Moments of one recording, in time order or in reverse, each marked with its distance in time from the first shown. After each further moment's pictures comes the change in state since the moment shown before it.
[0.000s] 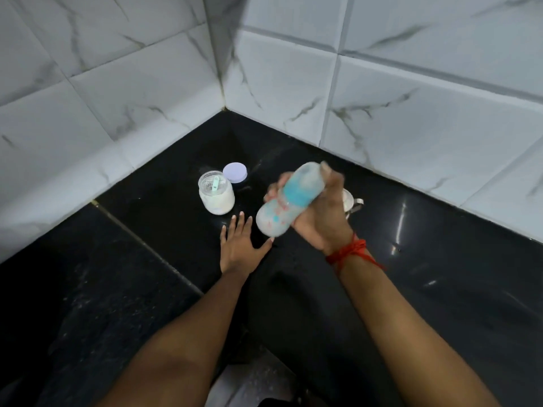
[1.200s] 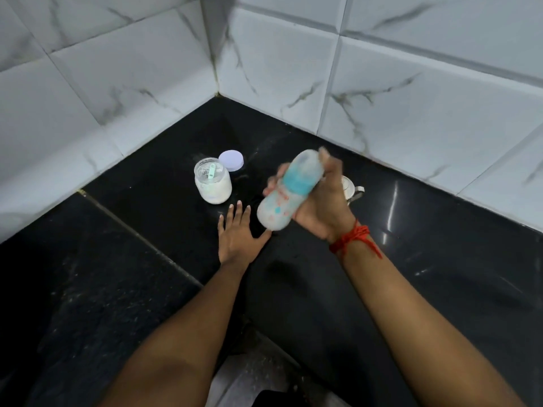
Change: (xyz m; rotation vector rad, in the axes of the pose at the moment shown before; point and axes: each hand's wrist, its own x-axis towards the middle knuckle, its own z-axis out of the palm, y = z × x) left_hand 0.001 -0.001 0.003 0.006 -0.011 0.021; right_hand 0.003 0.008 -0.010 -0.039 0.051 0.110
